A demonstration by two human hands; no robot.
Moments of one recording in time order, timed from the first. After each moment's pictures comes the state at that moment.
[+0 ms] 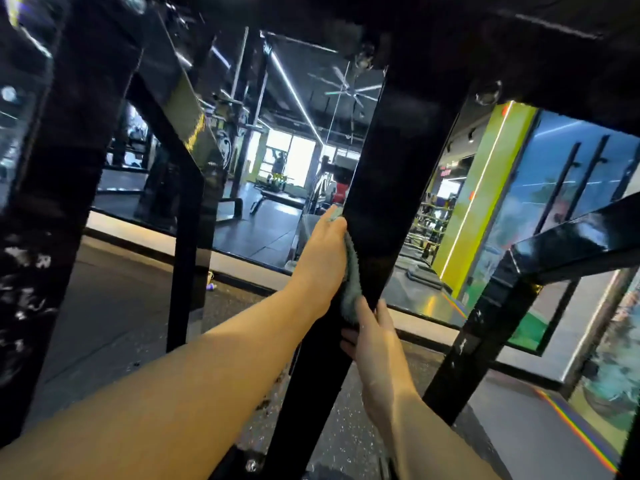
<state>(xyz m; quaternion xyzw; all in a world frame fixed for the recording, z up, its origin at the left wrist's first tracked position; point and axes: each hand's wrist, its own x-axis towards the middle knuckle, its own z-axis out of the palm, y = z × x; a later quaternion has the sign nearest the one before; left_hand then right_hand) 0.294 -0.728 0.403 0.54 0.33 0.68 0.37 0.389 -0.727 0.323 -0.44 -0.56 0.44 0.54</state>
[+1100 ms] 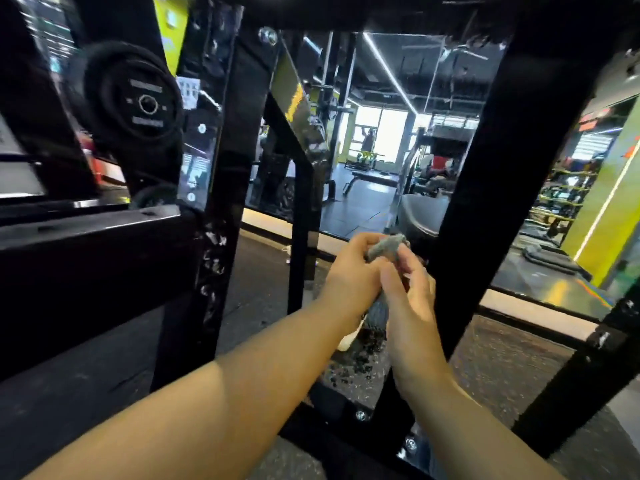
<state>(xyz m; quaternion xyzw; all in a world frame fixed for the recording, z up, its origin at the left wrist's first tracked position) 0.237 -0.791 0.366 0.48 0.46 0.67 0.34 0.328 -0.805 0.344 -0.29 -0.64 0.44 0.55</state>
